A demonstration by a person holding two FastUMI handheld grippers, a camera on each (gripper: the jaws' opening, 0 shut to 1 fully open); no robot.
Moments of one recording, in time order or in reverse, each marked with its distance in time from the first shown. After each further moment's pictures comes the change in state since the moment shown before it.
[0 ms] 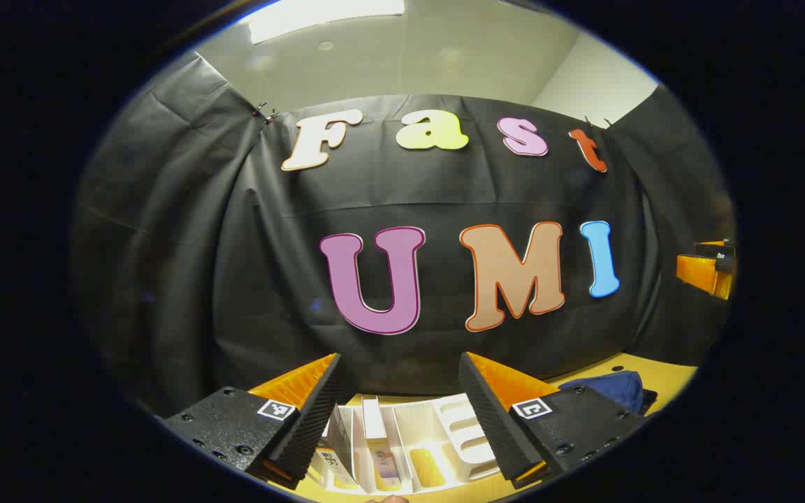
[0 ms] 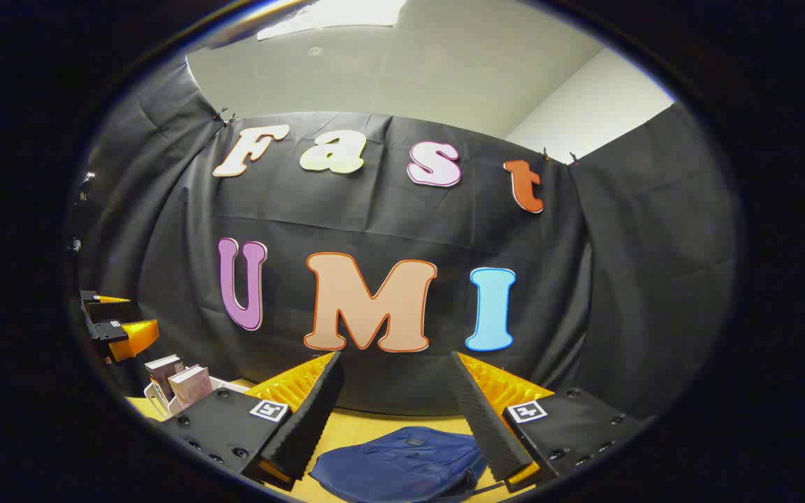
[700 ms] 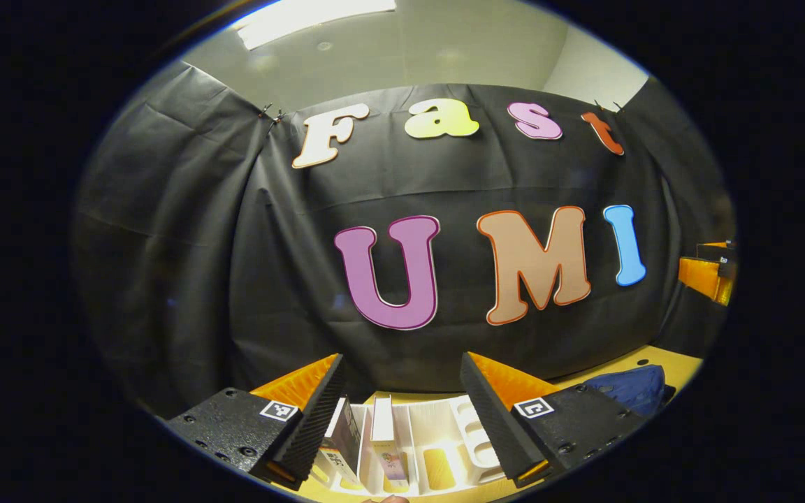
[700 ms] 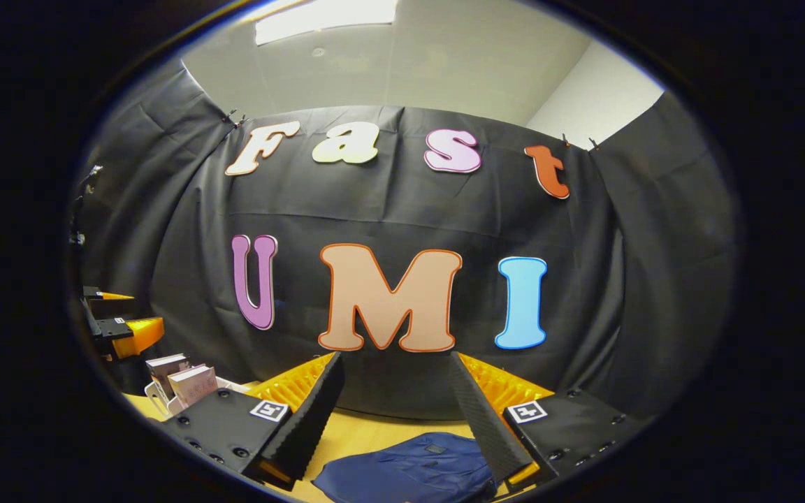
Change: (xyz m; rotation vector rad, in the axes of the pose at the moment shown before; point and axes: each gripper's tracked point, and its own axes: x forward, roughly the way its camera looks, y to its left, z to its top) left arm 0.023 0.011 -0.014 0.040 0.021 0.091; right arm 0.046 0.028 -0.031 0.024 0.009 0.097
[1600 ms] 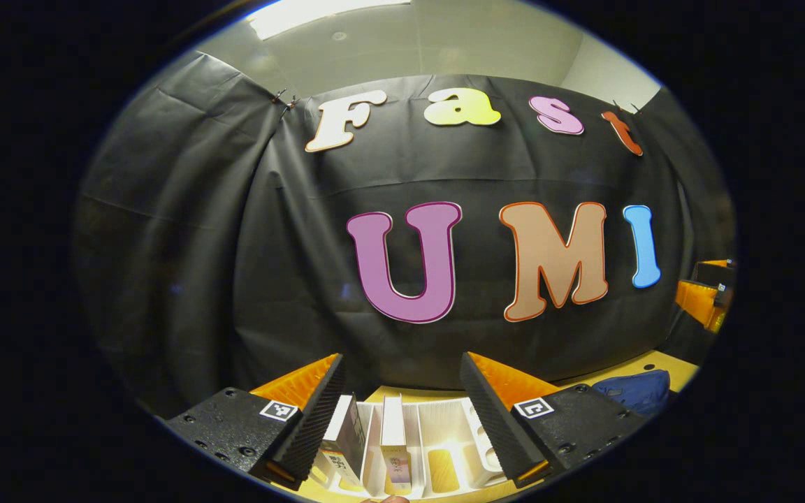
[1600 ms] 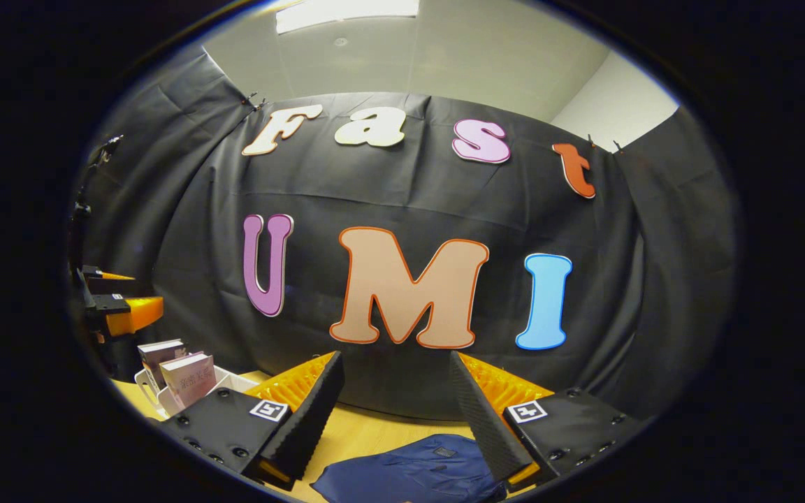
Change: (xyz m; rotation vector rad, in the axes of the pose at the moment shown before) left arm 0.018 0.013 -0.017 -0.027 0.038 0.027; right arm 0.024 0.029 -0.029 -0.053 0.039 0.050
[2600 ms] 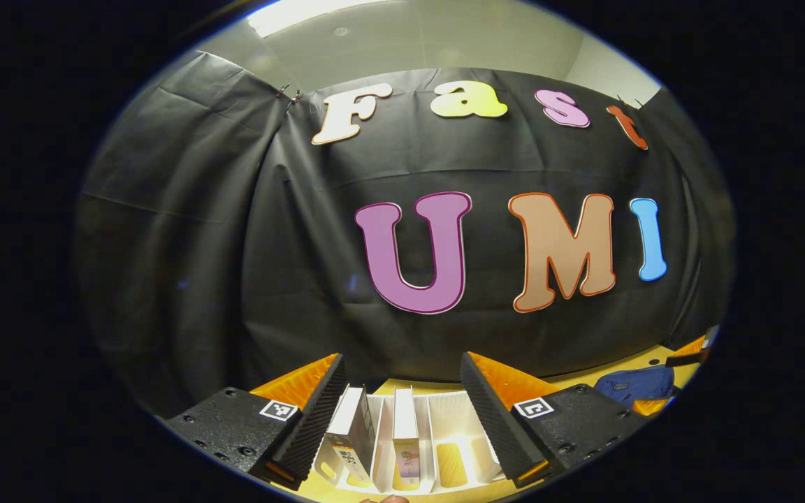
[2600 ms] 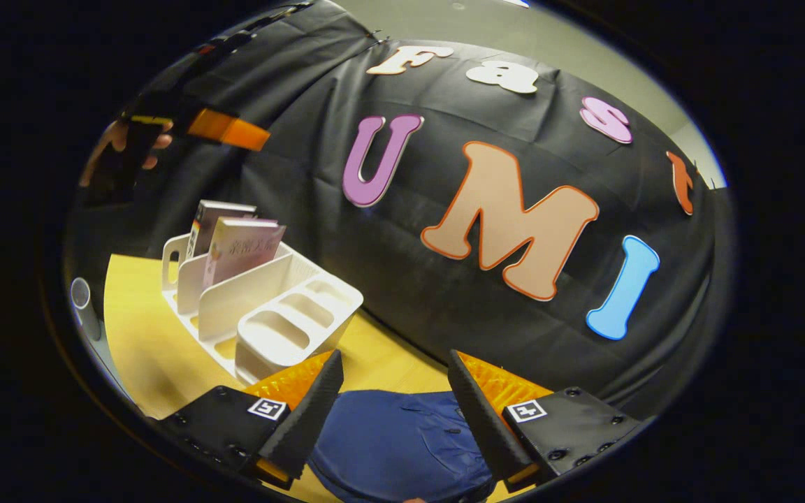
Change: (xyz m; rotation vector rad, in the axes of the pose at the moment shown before) left arm -0.003 0.018 -0.009 0.015 0.037 0.031; right arm -0.038 0.074 -0.163 -0.366 0.255 0.351
